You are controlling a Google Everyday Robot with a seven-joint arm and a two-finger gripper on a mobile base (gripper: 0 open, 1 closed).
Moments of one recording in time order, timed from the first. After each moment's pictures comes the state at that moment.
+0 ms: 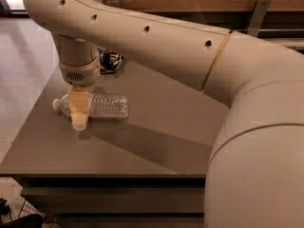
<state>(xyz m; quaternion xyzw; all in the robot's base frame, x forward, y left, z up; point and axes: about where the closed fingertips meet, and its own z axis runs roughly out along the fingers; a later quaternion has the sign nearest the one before) 0.545 0.163 0.835 -0.70 0.71 0.01 0.06</state>
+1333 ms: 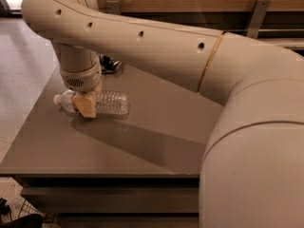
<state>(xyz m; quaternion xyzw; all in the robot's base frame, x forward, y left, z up) 0.540 0.155 0.820 -0.68 0.74 -0.01 0.03</state>
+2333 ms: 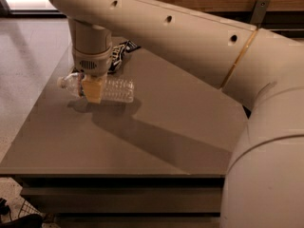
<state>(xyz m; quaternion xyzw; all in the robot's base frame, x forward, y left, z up) 0.556 0.141 0.858 -0.68 0.73 0.02 0.09</state>
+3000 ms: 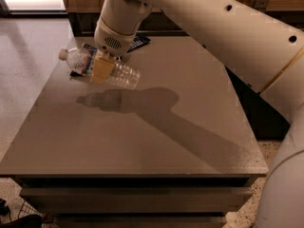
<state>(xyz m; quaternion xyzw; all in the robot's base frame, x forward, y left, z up) 0.583 0.128 0.905 -0.68 0.69 0.13 0.21</state>
